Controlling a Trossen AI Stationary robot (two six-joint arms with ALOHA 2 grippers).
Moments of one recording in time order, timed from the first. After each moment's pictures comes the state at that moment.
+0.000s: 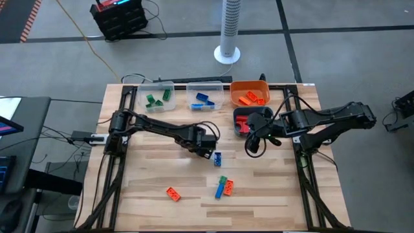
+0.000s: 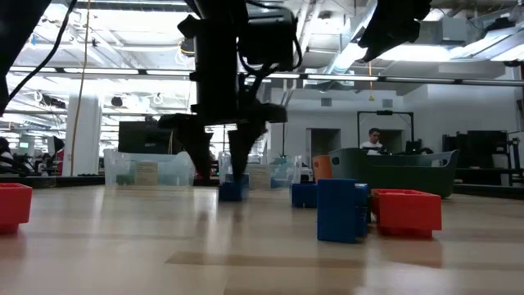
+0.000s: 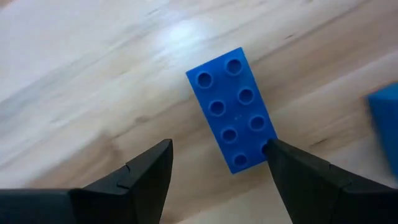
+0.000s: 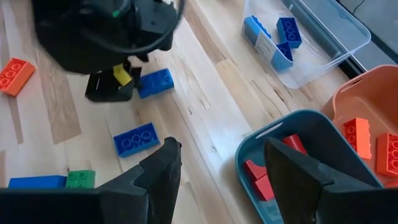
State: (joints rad) left arm -0.04 2.01 1.48 -0.94 -0.16 -1.12; right arm 0.16 1.19 1.14 -0.83 0.42 0.46
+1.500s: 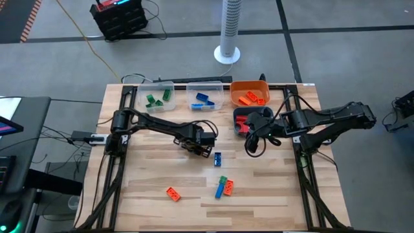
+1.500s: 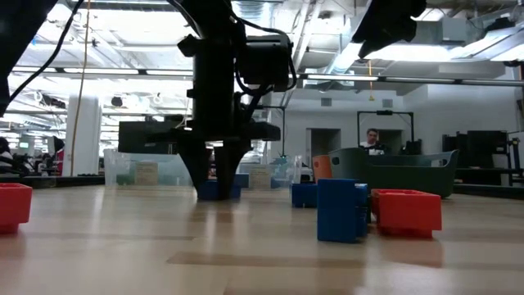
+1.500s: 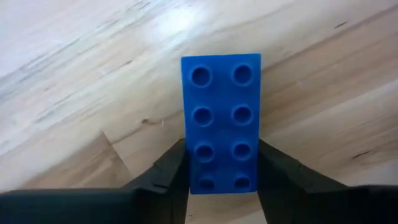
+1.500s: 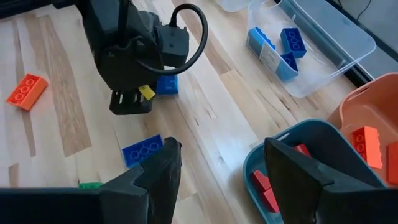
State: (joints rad) left arm 0.01 2.03 1.42 -0.84 -0.11 -1.10; right arm 0.16 1.19 1.14 -0.78 0.42 0.47
